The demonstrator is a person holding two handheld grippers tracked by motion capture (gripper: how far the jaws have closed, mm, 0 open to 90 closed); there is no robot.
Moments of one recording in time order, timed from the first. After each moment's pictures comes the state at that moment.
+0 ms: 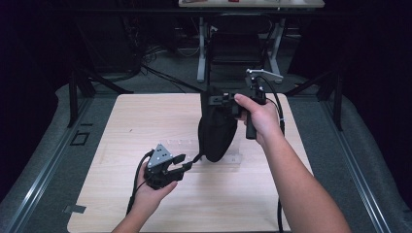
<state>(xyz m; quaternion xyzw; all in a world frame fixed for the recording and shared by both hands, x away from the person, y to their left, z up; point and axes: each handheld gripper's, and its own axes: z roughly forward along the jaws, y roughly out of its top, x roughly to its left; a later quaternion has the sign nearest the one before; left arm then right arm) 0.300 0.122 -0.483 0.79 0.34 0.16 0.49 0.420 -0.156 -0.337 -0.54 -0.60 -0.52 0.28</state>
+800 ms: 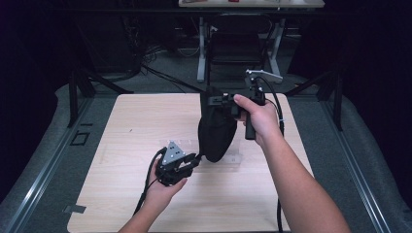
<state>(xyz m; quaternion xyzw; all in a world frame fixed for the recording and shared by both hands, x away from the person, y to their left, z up) 0.308 0.097 -0.484 0.79 0.33 0.17 0.48 0.419 -0.154 -0.338 -0.54 -0.60 -0.52 0.28</state>
